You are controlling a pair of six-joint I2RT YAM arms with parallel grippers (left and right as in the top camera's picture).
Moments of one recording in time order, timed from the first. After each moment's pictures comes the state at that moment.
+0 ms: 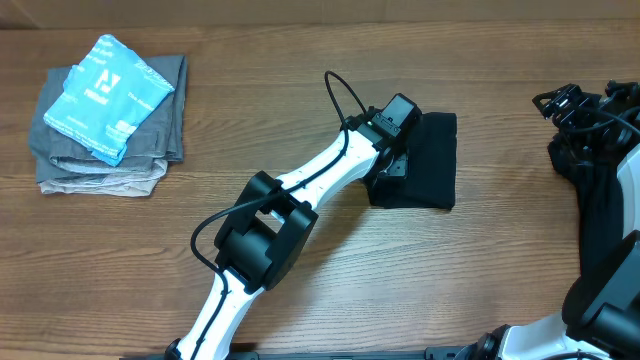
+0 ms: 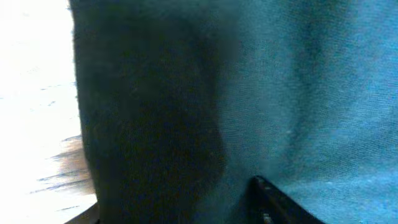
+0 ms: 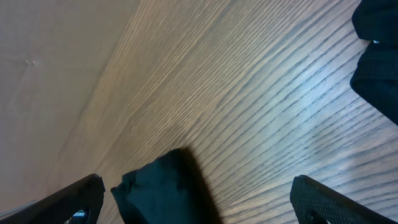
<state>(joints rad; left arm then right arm) -0.72 2.33 1.84 -0.75 0.05 -0.66 -0.50 1.73 1.33 -0.59 -0.54 0.44</state>
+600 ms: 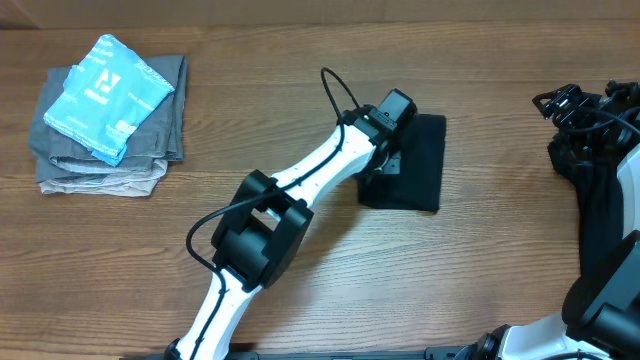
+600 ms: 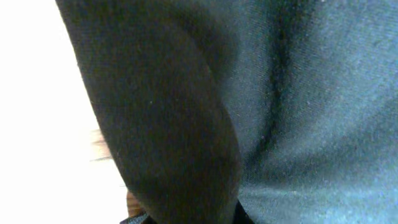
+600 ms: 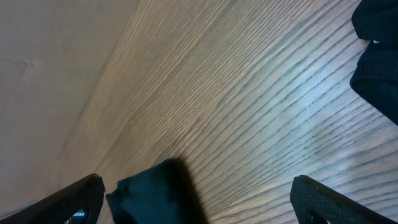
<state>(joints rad) -0.69 2.32 1.87 -0.85 0.02 -0.64 -0.50 1.73 1.33 -0.59 -0.54 0.44</state>
